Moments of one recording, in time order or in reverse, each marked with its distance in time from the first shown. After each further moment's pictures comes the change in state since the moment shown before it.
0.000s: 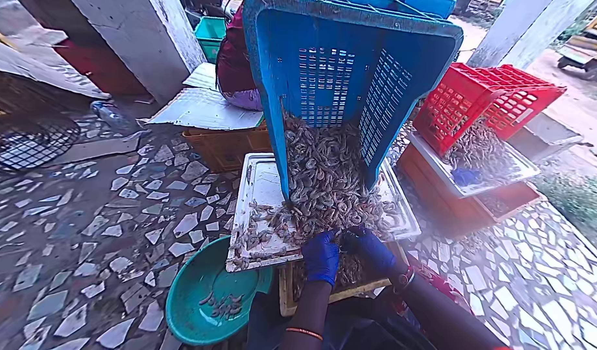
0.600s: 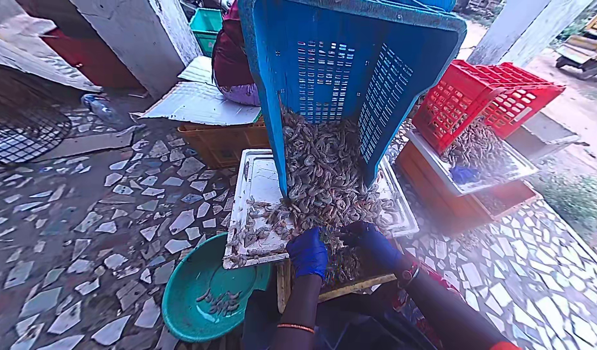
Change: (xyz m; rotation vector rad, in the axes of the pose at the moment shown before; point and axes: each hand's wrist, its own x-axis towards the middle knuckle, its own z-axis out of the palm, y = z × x) left_hand 0.011 -0.013 -0.014 0.277 -0.085 -0.077; right_hand 0.004 0.005 -0.018 -0.099 -0.050 -0.124
